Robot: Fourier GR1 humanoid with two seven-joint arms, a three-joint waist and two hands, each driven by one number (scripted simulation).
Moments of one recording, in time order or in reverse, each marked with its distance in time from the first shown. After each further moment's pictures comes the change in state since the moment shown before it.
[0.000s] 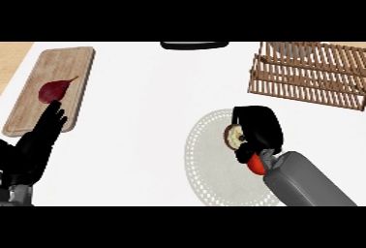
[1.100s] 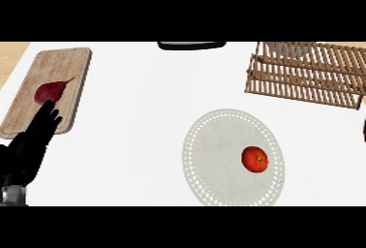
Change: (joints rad) left arm 0.006 0.003 0.039 0.003 0.000 -0.028 0.007; right arm 0.240 -0.402 -0.829 -0.691 -0.815 0.179 -0.061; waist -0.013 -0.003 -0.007
